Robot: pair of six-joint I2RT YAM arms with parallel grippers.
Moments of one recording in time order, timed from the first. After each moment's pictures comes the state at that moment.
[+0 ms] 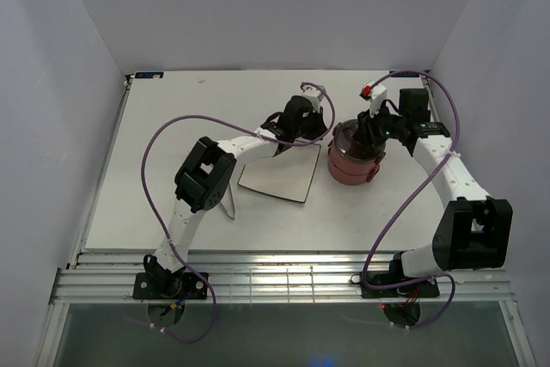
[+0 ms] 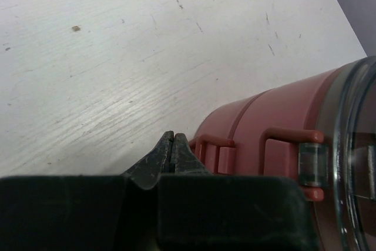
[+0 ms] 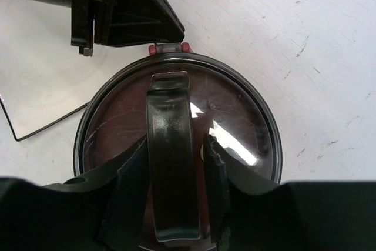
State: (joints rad) left arm -0.73 2.26 1.69 0.13 0.10 -0.39; right arm 0.07 1.43 1.12 -0.43 -0.56 -0.45
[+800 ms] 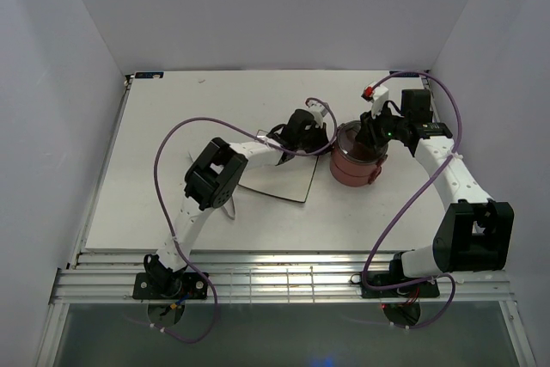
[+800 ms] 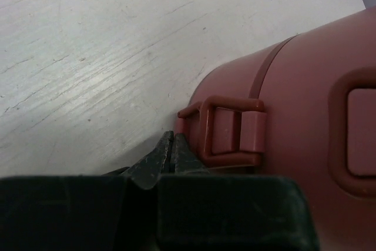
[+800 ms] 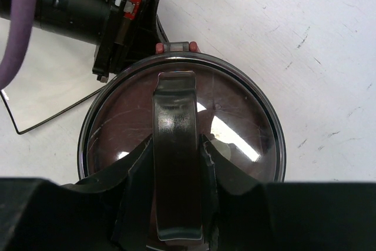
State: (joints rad) left arm -0.75 2.37 1.67 0.20 0.25 -0.46; right arm 0.07 1.41 1.12 -0.46 -0.56 -0.46
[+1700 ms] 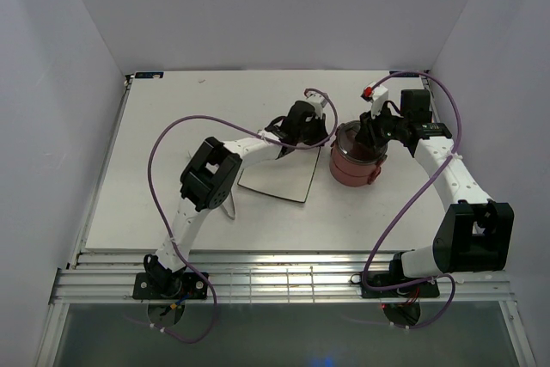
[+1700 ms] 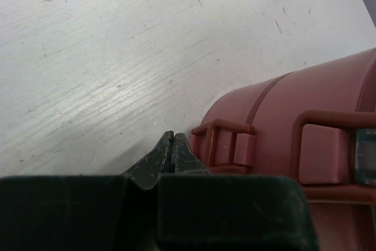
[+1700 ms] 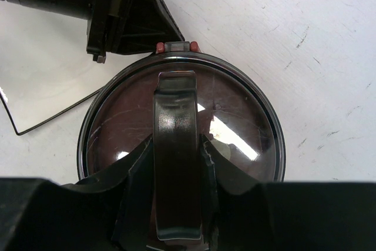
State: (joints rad) left arm -0.74 2.31 1.71 0.11 0.13 -0.40; right arm 0.07 1.40 1.11 -0.46 -0.55 -0.46
